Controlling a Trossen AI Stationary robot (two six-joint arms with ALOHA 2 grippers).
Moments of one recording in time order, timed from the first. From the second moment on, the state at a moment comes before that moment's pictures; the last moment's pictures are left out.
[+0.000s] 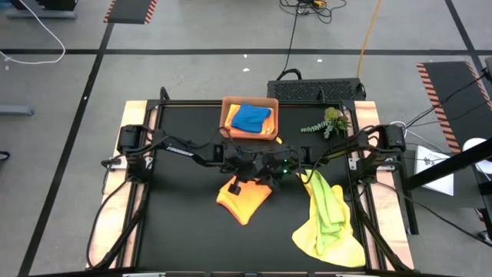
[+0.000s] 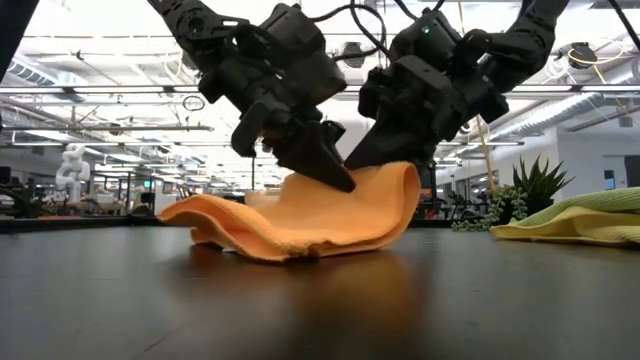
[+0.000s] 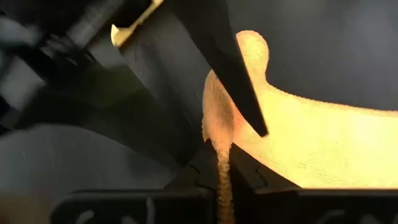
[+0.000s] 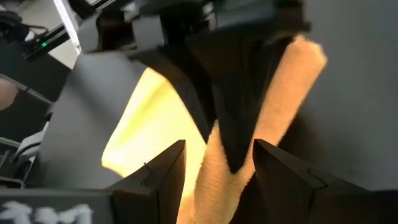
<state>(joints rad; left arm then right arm) 0.04 1.87 1.08 0.03 0.27 0.44 -0.06 1.68 0.70 0.39 -0.32 0.38</state>
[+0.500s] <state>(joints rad) 0.03 1.87 1.09 0.00 0.27 0.44 -0.05 1.68 0.70 0.32 -0.28 0.35</state>
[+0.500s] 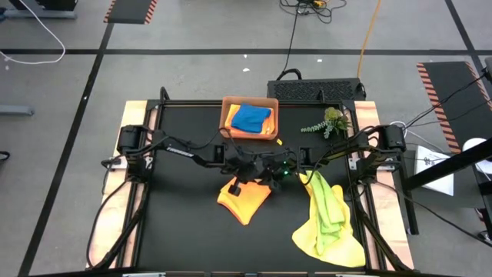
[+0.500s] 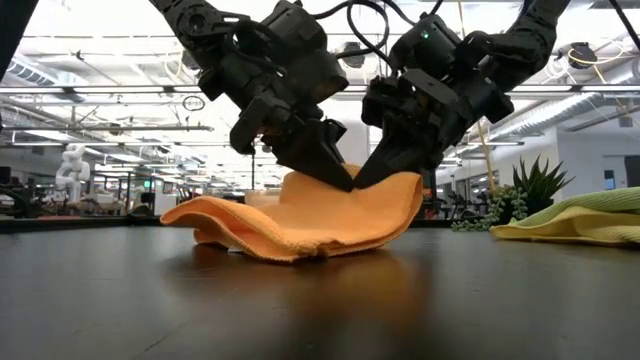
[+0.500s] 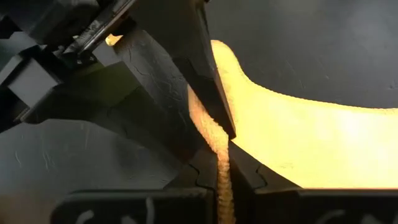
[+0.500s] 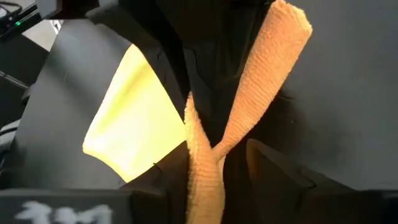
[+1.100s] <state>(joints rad) 0.03 1.82 1.09 -0.07 0.23 0.30 -0.05 1.68 0.70 0.31 -0.28 0.28</state>
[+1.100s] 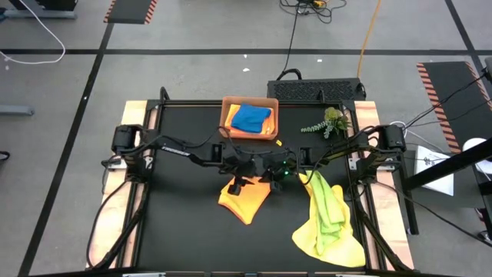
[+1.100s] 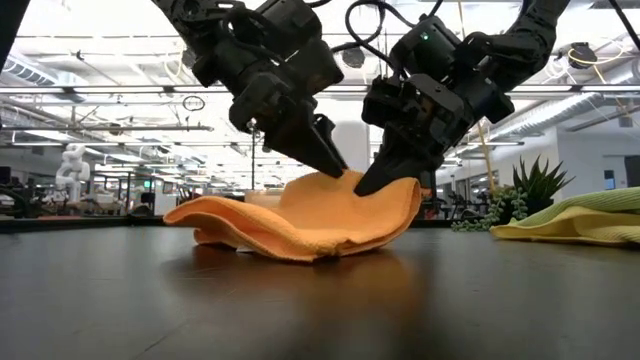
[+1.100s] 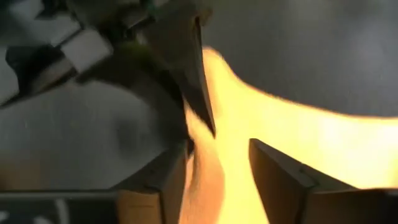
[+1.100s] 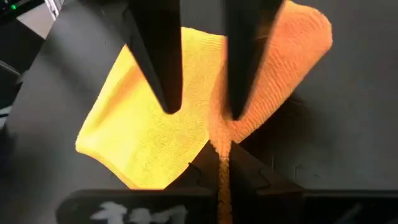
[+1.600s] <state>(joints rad) 0.20 1.69 0.86 0.03 0.43 0.11 0.02 1.66 0.70 0.35 -0.23 0.14</state>
